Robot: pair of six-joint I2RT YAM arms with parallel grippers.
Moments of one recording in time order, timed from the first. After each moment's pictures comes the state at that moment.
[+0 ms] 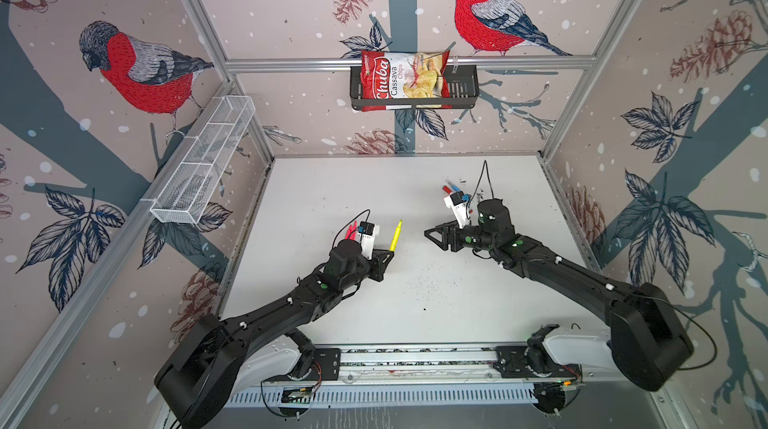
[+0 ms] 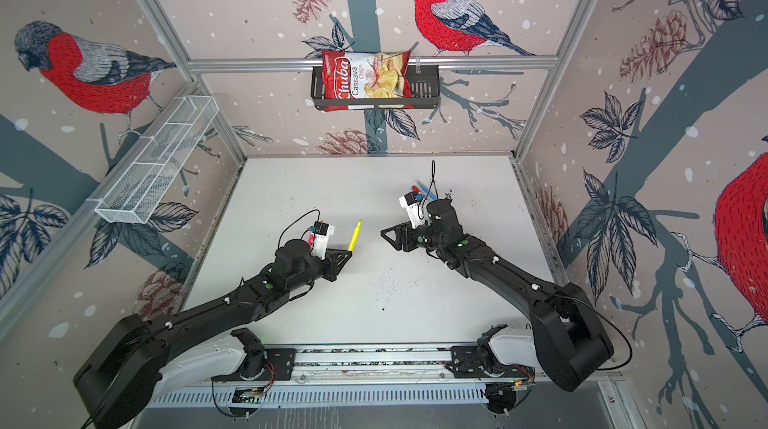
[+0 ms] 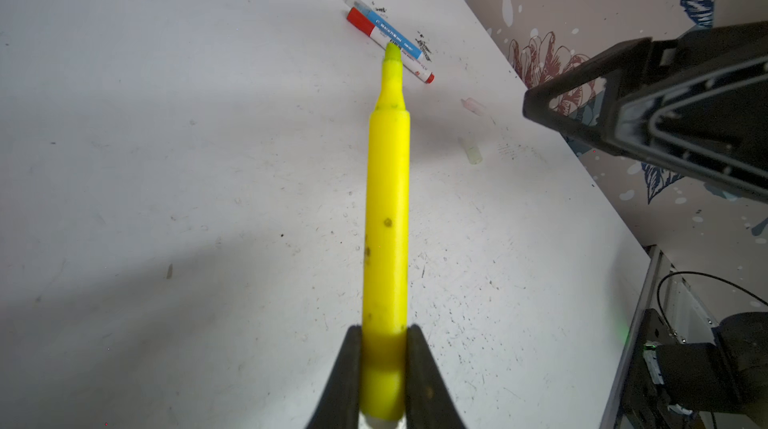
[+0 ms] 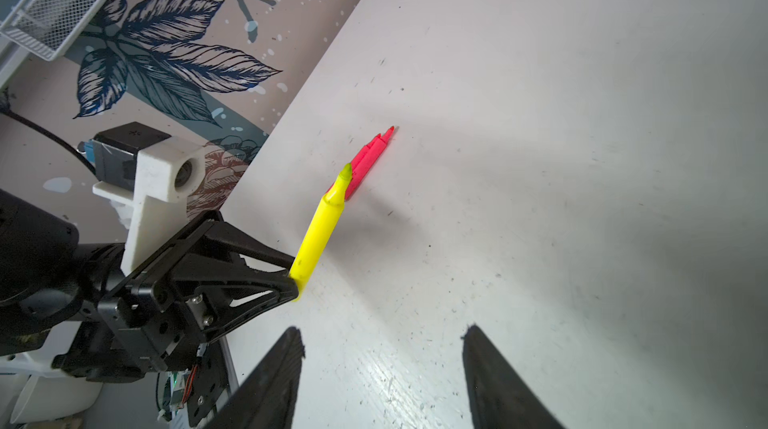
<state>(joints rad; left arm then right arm) -0.67 1.08 0.38 0.27 0.19 -0.47 0.58 1.29 0.72 0.07 -0.54 0.36</state>
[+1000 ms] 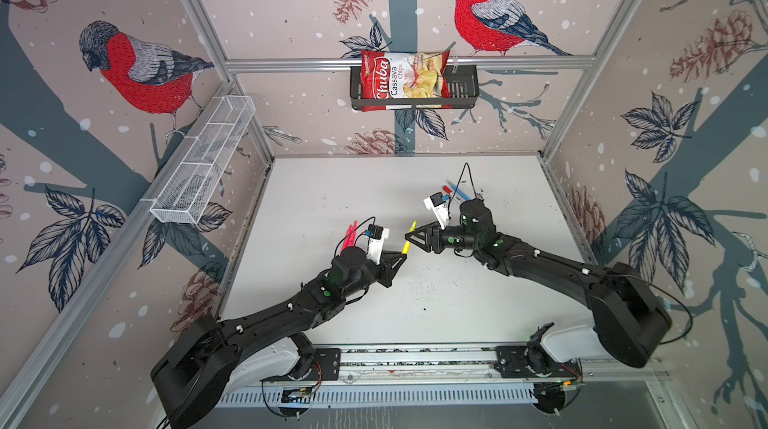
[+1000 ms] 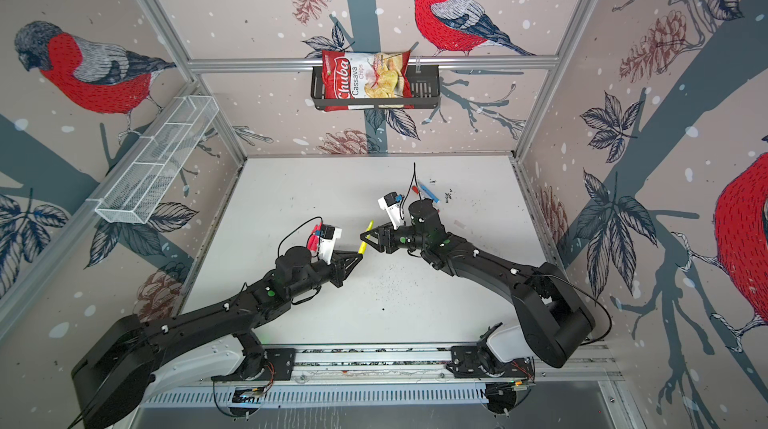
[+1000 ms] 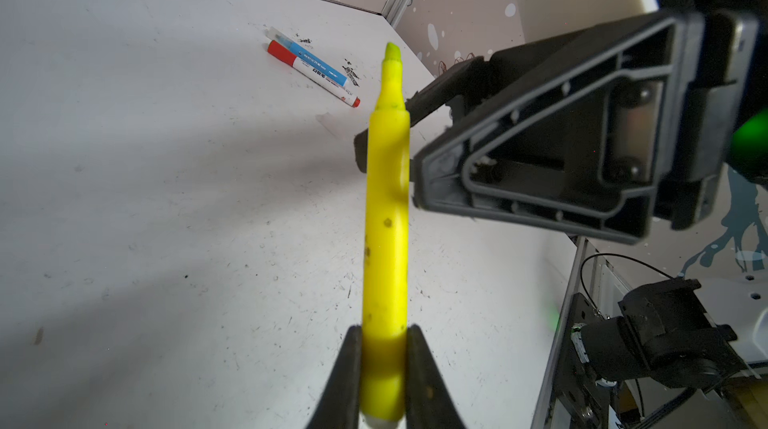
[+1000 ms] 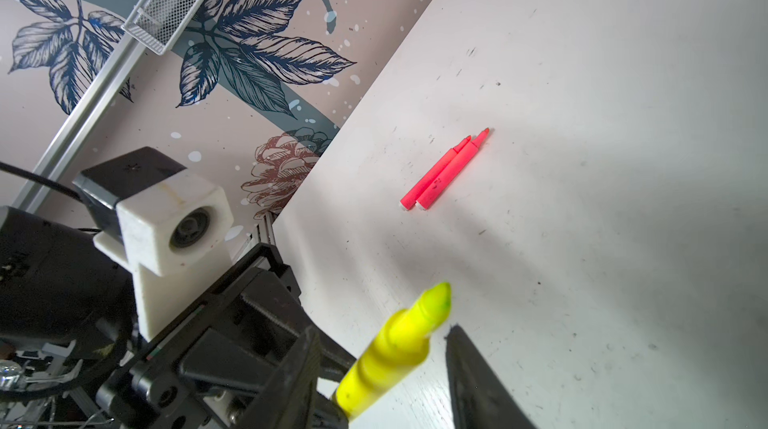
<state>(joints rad) -0.79 1.07 0.36 0.39 0.18 -0.50 0.70 1.42 0.77 0.26 -0.63 0.47</state>
